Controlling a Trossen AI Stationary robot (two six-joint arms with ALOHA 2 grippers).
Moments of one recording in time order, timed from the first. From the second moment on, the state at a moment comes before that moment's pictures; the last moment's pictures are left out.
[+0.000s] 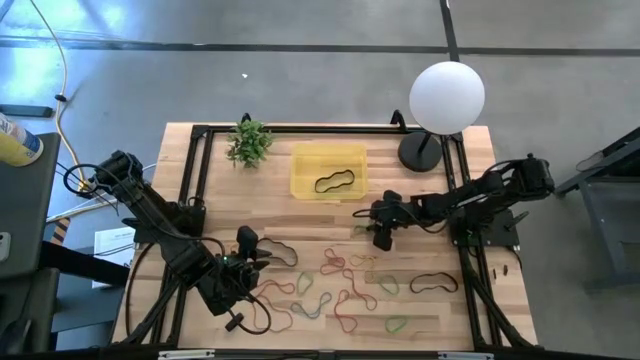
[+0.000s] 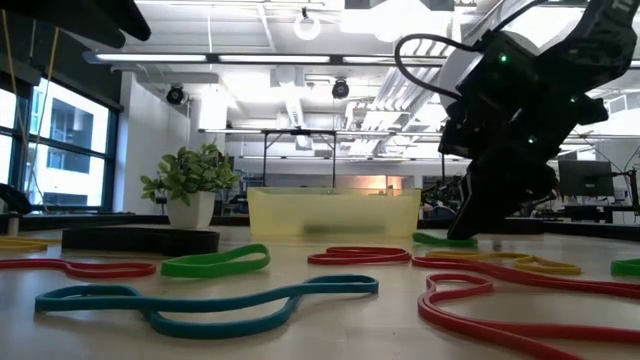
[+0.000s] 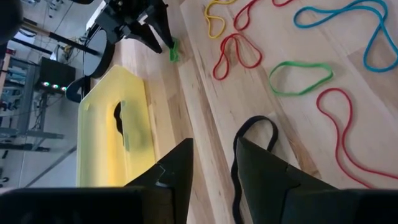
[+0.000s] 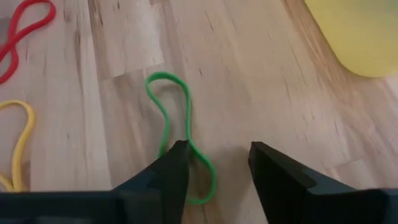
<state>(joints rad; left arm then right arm) -0.70 1.41 0.99 -0.72 -0.83 -0.08 0.03 1.51 0.43 0.16 0.11 0.29</state>
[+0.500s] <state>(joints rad) -0.70 1.41 0.99 -0.71 -0.83 -0.08 0.03 1.52 0.43 0.16 0.09 0.26</state>
